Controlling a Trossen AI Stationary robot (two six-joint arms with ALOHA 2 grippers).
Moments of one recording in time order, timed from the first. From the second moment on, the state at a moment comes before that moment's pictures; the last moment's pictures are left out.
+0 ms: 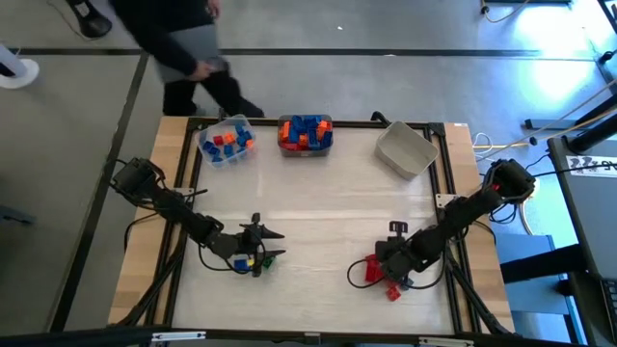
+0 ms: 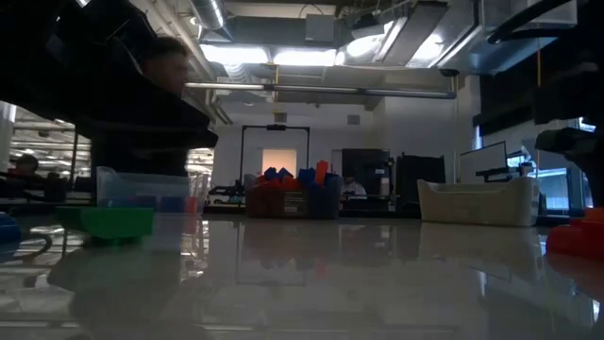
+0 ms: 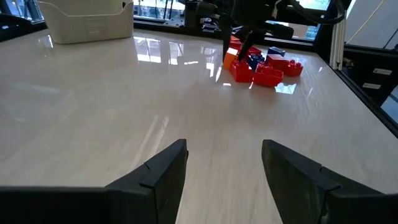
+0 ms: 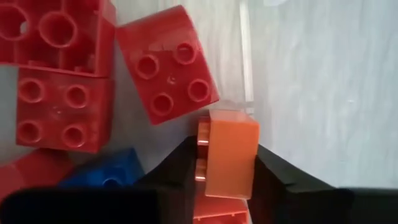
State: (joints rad) left arm -0.58 1.66 0.37 0.98 -0.67 -0.32; right arm 0.65 1.55 0.77 -0.68 0.21 0.70
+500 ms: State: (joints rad) left arm -0.58 1.65 0.37 0.97 -0.67 -0.32; right arm 0.56 1.54 1.03 -0.90 0.41 0.49
